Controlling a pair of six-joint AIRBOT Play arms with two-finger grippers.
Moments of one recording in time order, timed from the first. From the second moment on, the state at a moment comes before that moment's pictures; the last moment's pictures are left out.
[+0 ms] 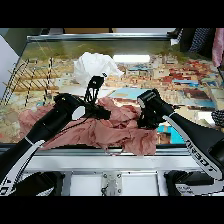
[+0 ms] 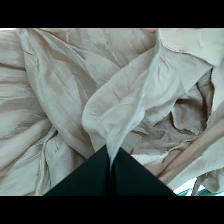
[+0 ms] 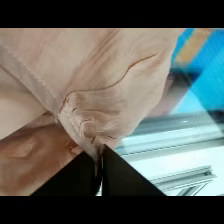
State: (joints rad) left arm -0.69 -1.18 1.14 1.57 -1.05 -1.90; right arm 0.47 -1.54 1.19 -1.74 1.58 1.96
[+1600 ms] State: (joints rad) left arm -0.85 -0.80 1.08 1.61 -1.28 -1.96; right arm 0.40 -0.95 1.43 -1.91 1.43 1.87
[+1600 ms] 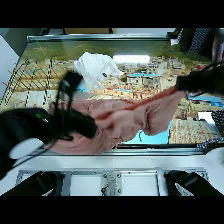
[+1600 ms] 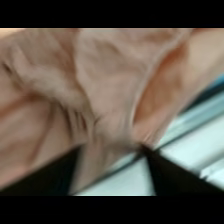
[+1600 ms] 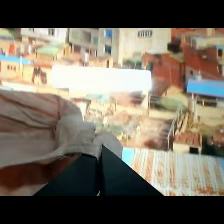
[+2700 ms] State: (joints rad) left arm -1.01 -1.51 1.46 1.49 -1.02 -1.82; right arm 0.45 -0.77 1.25 -1.91 1.46 1.96
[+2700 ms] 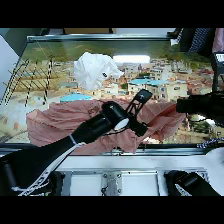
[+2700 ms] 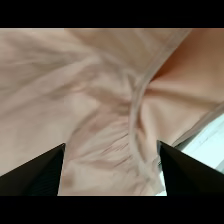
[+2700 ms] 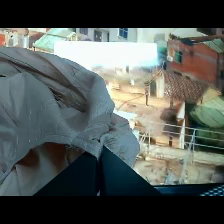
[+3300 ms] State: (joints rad) left arm -1.00 -1.72 1.59 1.62 -1.01 -1.93; right arm 0.45 -0.76 1.25 -1.91 1.46 1.97
